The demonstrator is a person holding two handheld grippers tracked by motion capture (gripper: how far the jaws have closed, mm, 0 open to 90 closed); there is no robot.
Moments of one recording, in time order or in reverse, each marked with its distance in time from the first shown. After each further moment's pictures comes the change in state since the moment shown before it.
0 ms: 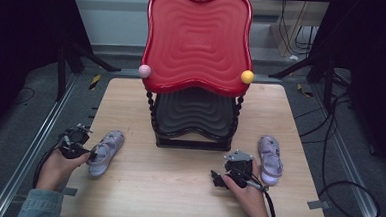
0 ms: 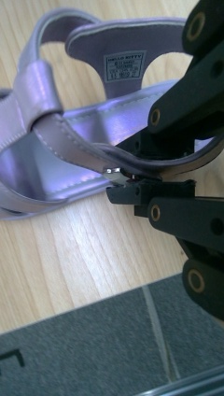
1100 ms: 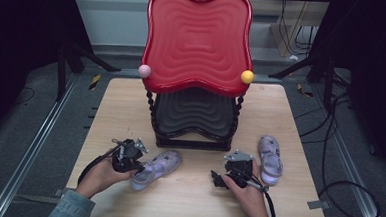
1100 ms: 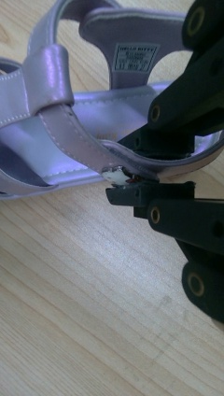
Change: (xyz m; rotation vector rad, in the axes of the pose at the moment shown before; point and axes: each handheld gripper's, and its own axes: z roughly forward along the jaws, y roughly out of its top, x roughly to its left) left arm -0.141 0.031 0.027 -0.010 -0.132 0.518; right arm 0.000 0.000 0.000 -0.001 0.001 -0.003
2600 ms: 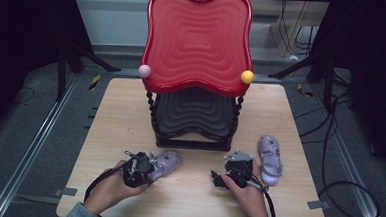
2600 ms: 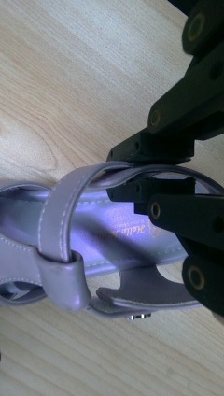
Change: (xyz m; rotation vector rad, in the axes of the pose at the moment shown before) left arm -0.051 0.010 0.002 0.094 -0.023 0.069; right arm 0.000 0.000 0.000 0.000 0.000 0.000
